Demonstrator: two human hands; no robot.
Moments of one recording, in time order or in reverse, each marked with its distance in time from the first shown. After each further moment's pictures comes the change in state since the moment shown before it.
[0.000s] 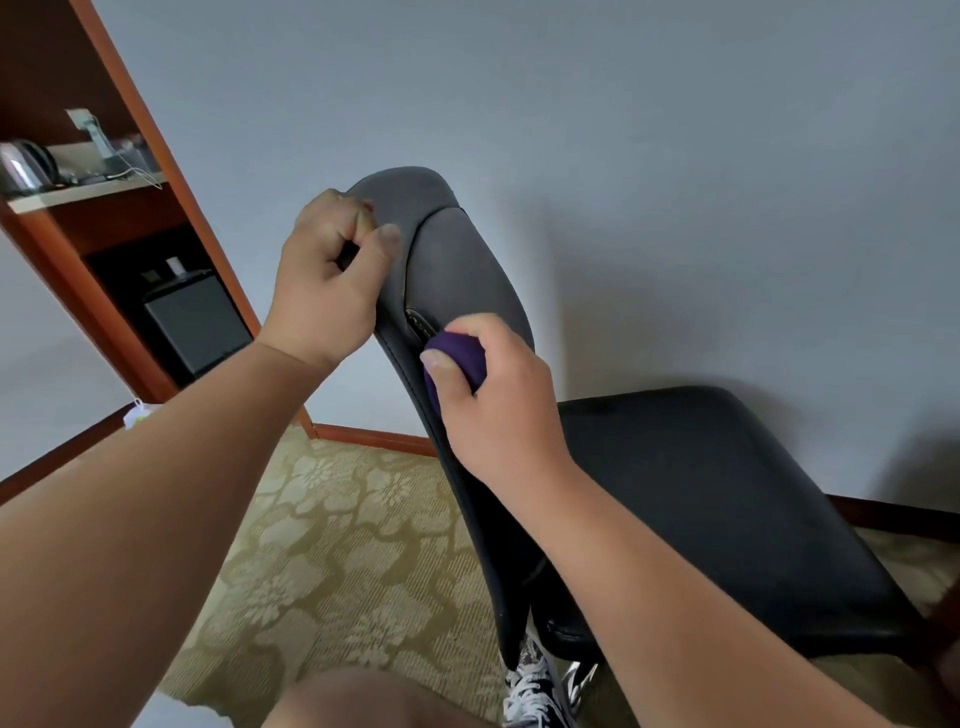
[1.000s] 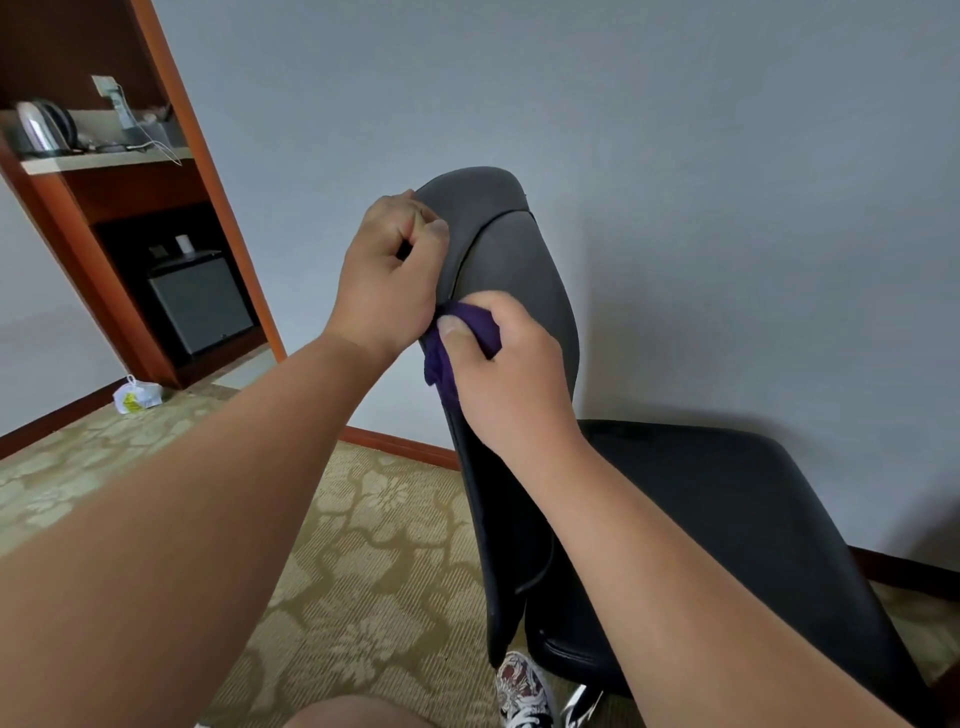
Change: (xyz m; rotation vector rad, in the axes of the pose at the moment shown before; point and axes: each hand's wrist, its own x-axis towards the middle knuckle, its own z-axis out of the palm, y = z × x) left_hand 0.014 -0.027 -0.003 -0.110 0.042 -0.249; right_hand 0.043 -0.023 0.049 0.081 -0.056 0.109
